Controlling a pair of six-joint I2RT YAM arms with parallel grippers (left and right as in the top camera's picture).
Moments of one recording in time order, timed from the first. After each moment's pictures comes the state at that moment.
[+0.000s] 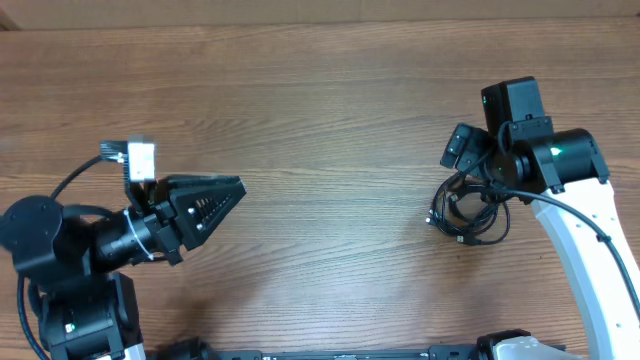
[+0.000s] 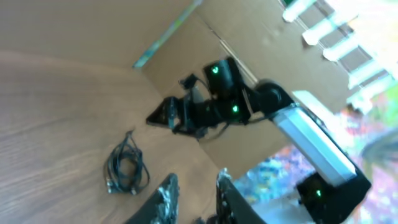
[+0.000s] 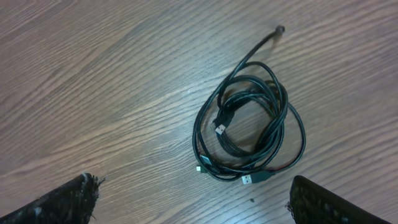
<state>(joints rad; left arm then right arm) 0.31 0.77 0.94 -0.31 1.42 -0.68 0.19 1.38 1.38 -1.18 0.16 0.62</state>
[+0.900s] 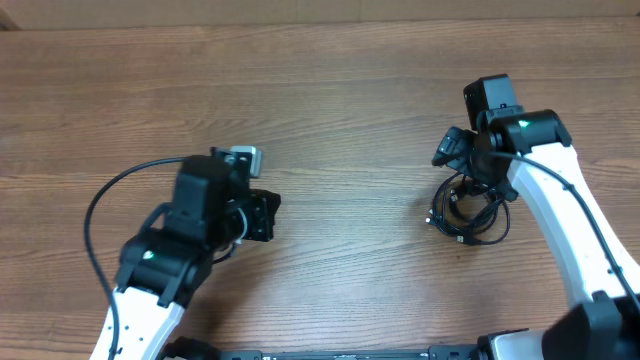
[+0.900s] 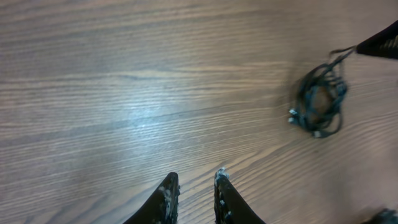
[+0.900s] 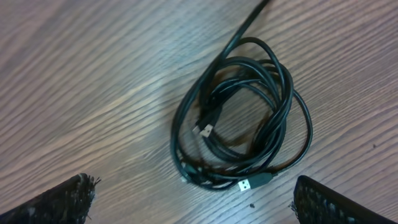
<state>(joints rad) -0.36 1.01 0.94 -0.78 0.20 -0.35 0.15 1.58 1.33 -1.13 0.16 0.68</state>
